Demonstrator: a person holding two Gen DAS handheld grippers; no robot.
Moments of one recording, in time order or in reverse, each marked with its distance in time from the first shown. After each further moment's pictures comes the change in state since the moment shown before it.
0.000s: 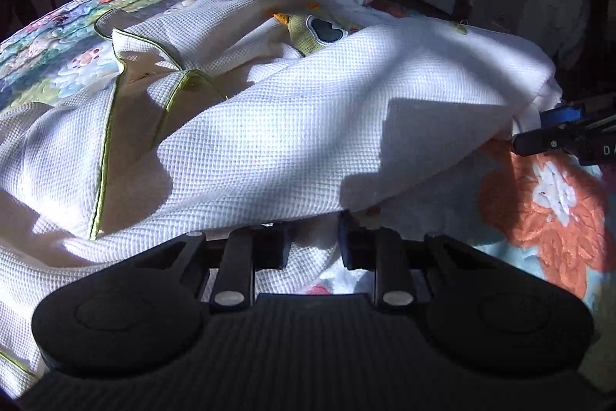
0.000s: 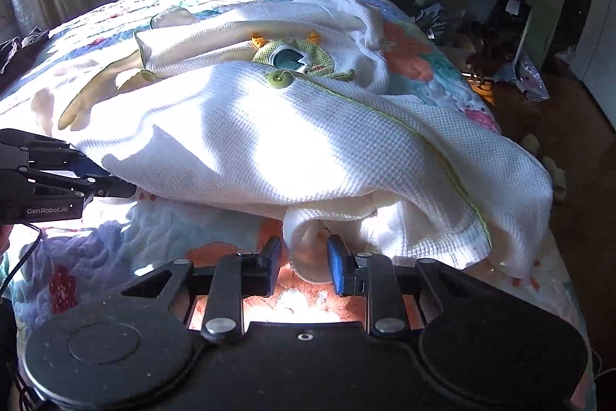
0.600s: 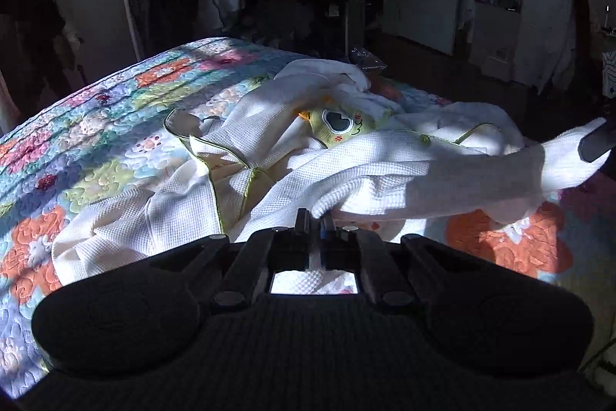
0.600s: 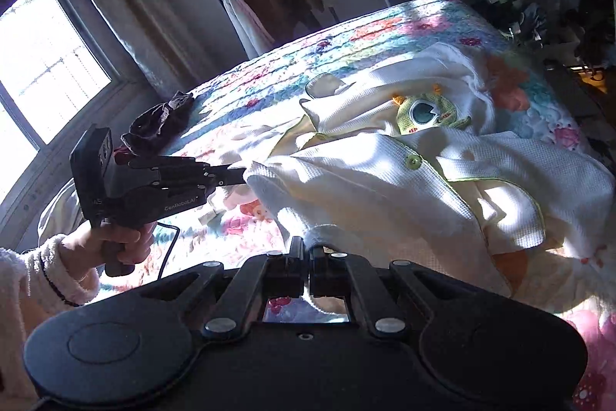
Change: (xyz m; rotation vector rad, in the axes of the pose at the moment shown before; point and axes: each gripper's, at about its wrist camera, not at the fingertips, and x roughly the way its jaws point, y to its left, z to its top) left arm -0.141 -0.002 0.008 0.077 -0.190 0.067; right arm -0.130 -0.006 -0.001 0.100 -0.089 0.548
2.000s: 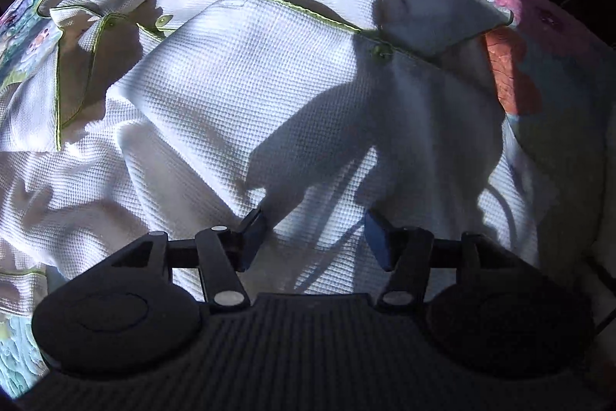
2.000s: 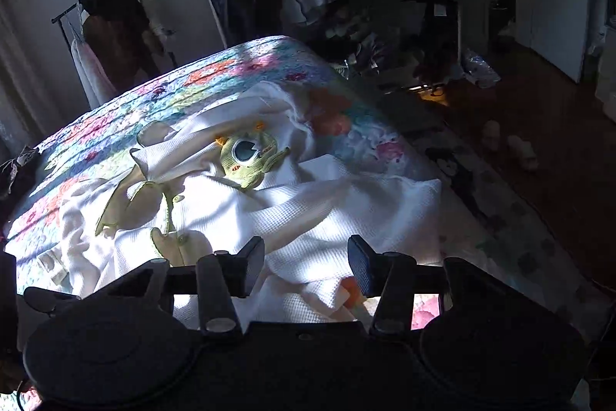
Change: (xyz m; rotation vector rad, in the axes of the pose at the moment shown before) left arm 0.076 -0.083 -0.055 0.134 0.498 -0.153; right arm -0.023 -0.055 -0.001 0.126 -0.156 -0.603
